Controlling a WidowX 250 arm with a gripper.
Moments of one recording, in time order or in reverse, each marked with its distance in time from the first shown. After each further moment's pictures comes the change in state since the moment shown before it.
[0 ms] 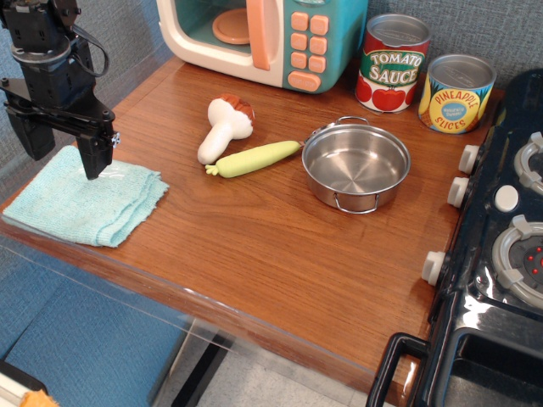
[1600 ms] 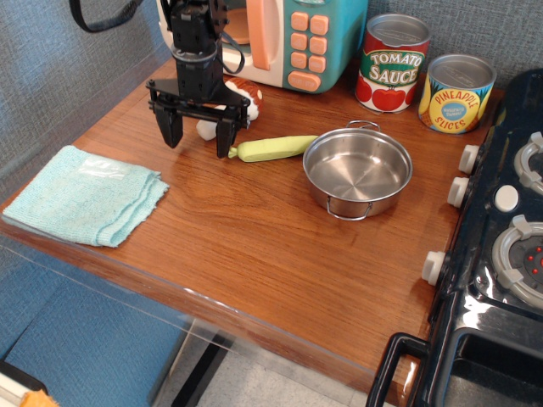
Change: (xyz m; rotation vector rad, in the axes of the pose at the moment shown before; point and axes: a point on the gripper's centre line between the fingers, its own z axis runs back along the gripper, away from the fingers) arm 0.106 -0.084 -0.045 -0.089 -0.001 0.087
